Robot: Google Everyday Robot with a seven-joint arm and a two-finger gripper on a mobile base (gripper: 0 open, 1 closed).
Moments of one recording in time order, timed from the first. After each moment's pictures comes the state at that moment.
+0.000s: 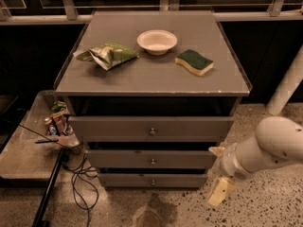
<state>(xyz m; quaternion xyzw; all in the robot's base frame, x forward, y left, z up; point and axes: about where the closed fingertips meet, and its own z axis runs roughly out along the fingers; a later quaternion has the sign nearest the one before) 0.420 -0.200 0.628 -0.56 0.79 0.15 0.19</state>
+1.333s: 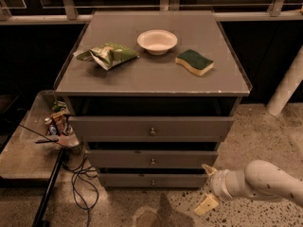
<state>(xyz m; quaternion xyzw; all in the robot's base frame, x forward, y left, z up) 0.442 -0.197 0.472 -0.50 0.80 0.18 0.29</state>
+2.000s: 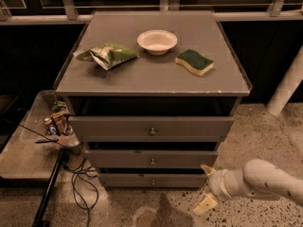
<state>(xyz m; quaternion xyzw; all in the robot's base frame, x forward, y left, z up) 0.443 -0.195 0.467 -0.50 0.80 0.19 0.28</state>
